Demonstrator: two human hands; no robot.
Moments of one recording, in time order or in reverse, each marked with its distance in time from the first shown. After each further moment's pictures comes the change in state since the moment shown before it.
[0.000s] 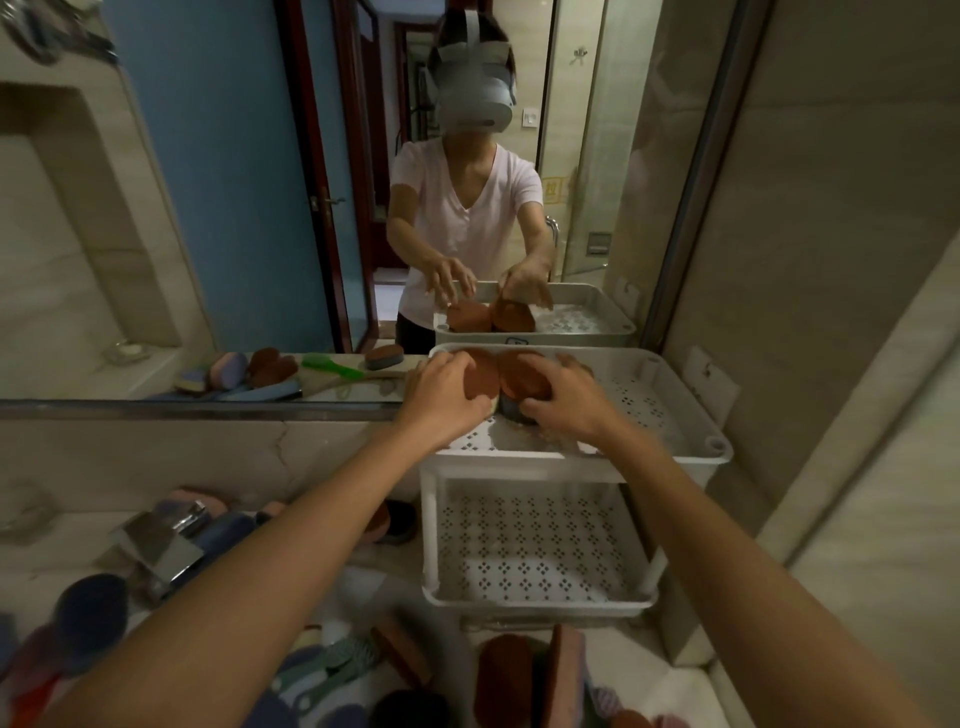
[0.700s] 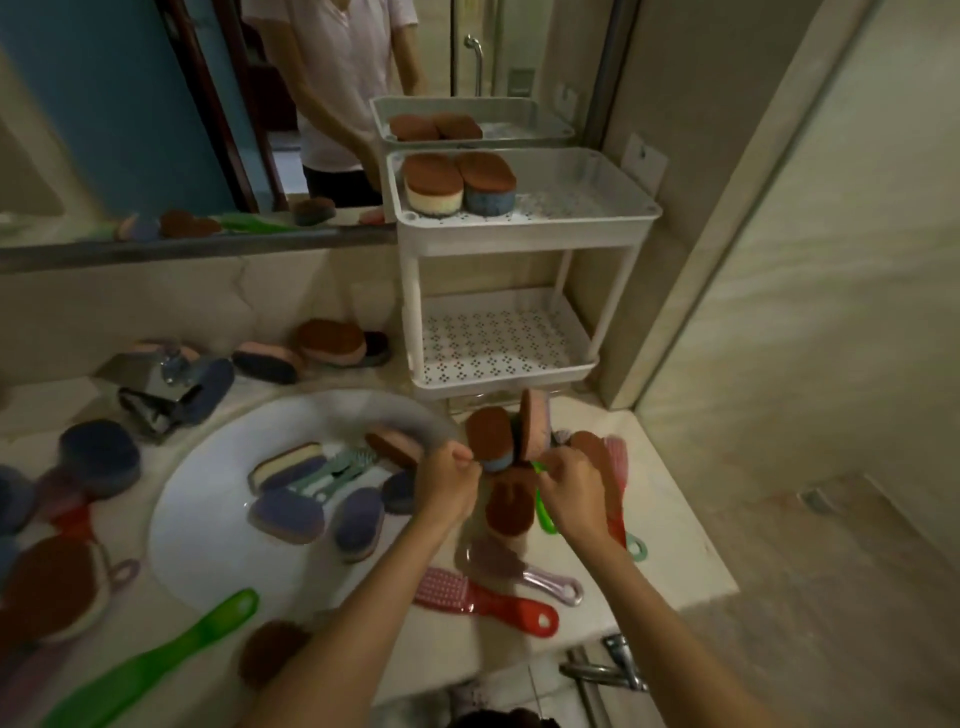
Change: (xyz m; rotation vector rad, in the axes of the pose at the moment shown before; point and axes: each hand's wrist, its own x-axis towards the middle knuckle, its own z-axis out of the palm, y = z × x) left_hand -0.260 -0.050 0.112 -0.445 -0.335 -0.426; right_hand -0.284 0.003 0.182 0.226 0.124 0.588
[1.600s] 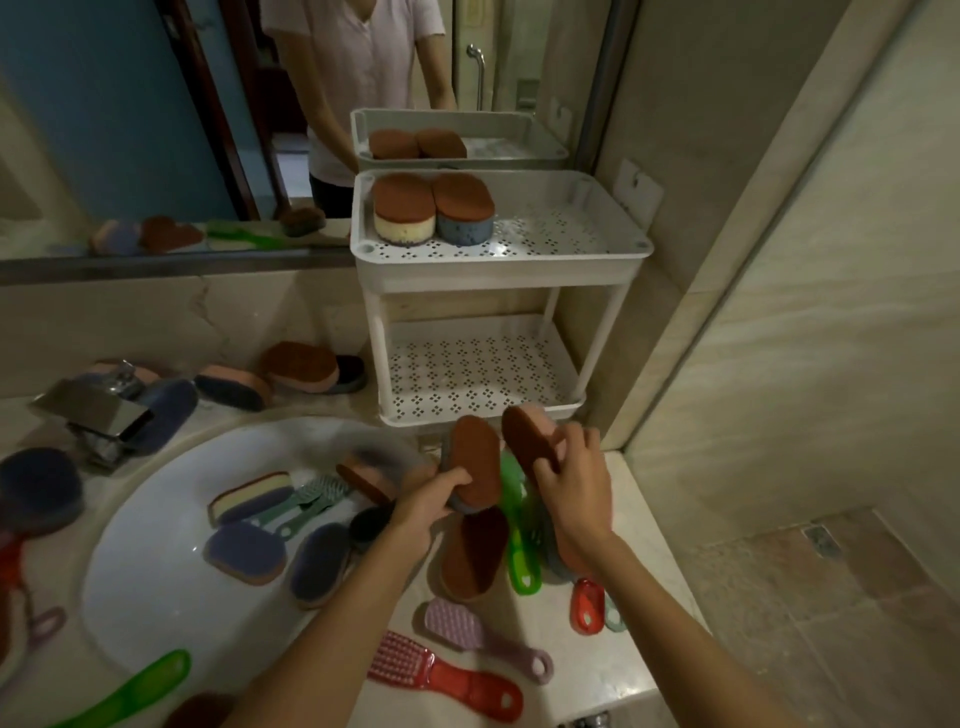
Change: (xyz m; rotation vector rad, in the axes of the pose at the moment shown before) left_hand 0.054 0.025 0.029 -0.644 -0.128 -0.400; right_hand 0.070 0.003 -0.033 0.023 0.167 -0.144
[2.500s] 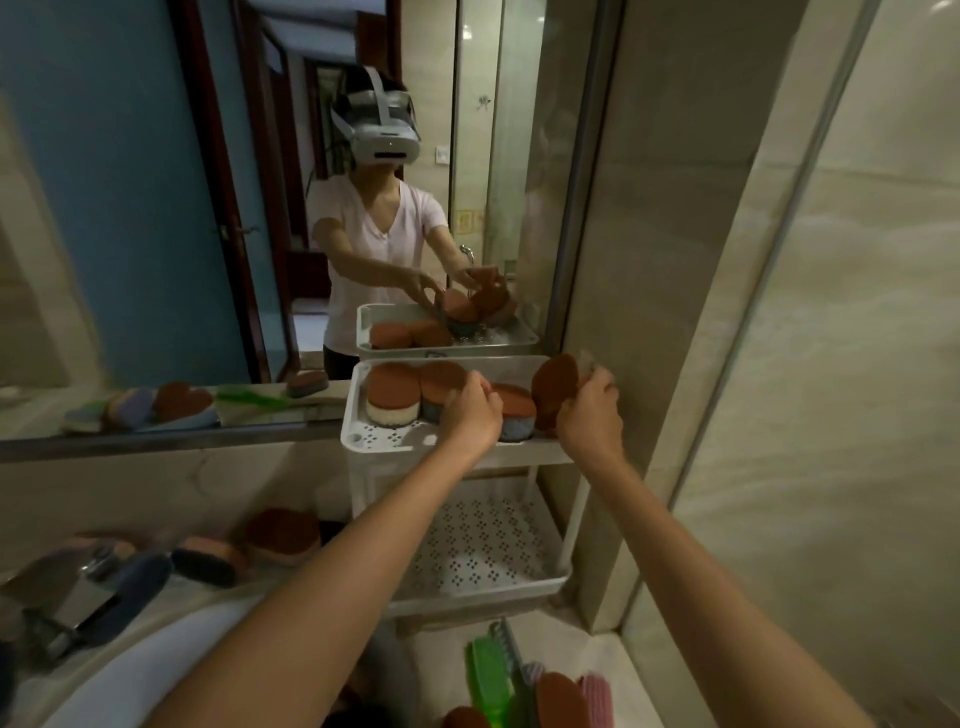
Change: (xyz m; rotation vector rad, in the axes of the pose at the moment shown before) left_hand -0.041 0.233 0.081 0.679 0.203 0.794; right_hand 0.154 -0.125 -0.126 0.112 0.182 -0.026
